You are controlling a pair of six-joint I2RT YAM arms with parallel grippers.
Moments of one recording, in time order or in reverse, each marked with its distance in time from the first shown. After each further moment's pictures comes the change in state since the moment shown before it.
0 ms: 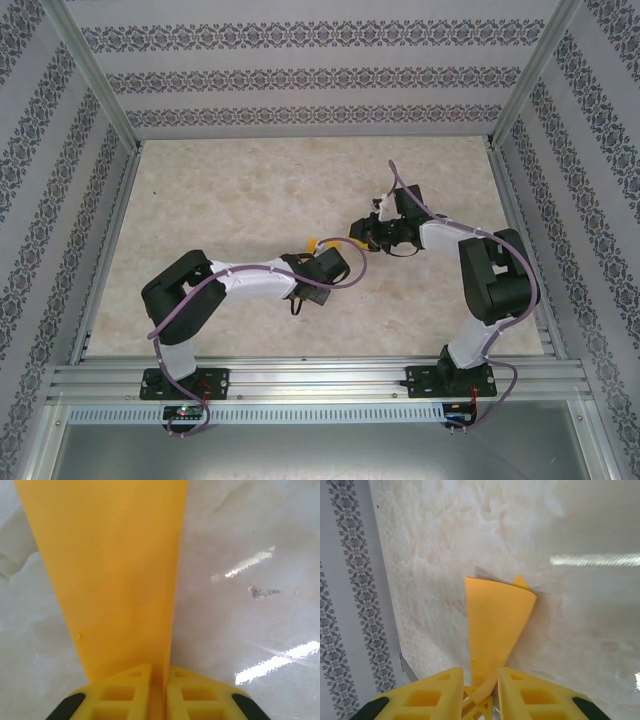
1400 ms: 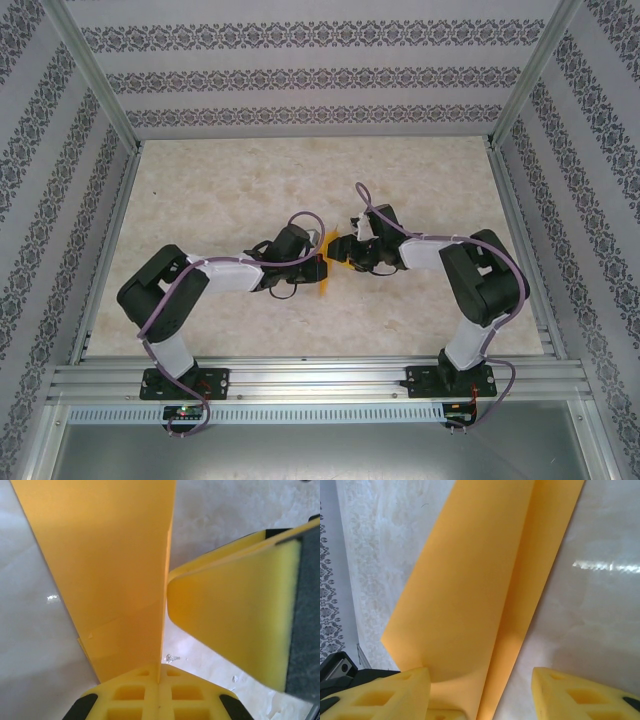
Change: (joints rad) left arm 0.231 -0.072 -0.232 0.552 0.552 -0.289; right arm 0.194 0.040 -0.112 0.192 0.161 0.025
